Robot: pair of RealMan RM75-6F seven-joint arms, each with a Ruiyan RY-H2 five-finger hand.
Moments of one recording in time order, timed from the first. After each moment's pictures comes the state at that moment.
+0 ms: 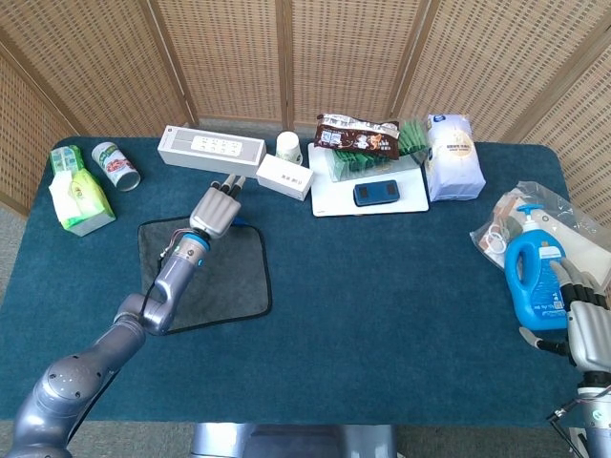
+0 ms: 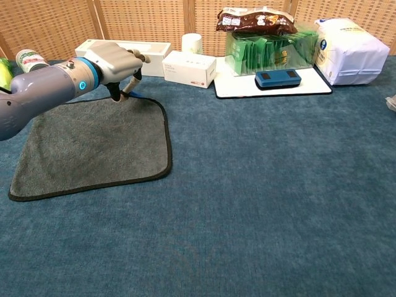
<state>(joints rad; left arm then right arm) -1.04 -1.93 -0.18 -0.48 1.27 0.69 0.35 0.10 -1.05 0.14 -1.73 -1.29 1.38 0.04</state>
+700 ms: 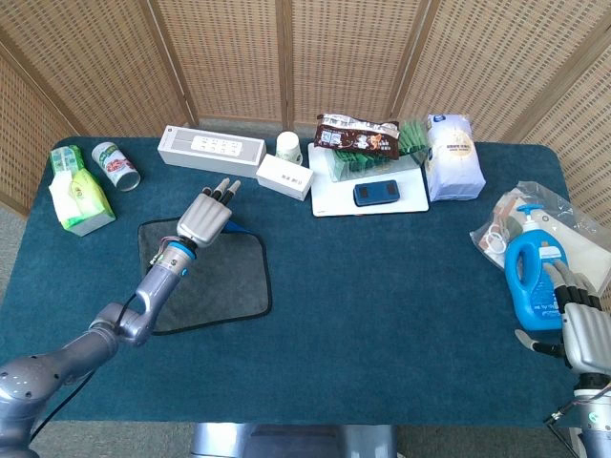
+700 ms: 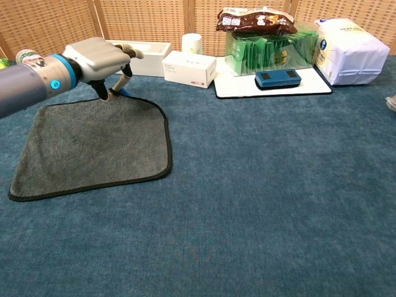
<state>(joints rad) -0.94 -1.75 -0.15 -0.78 1.30 0.82 0.38 0.10 -1.05 0.13 -1.74 -1.31 1.38 0.03</state>
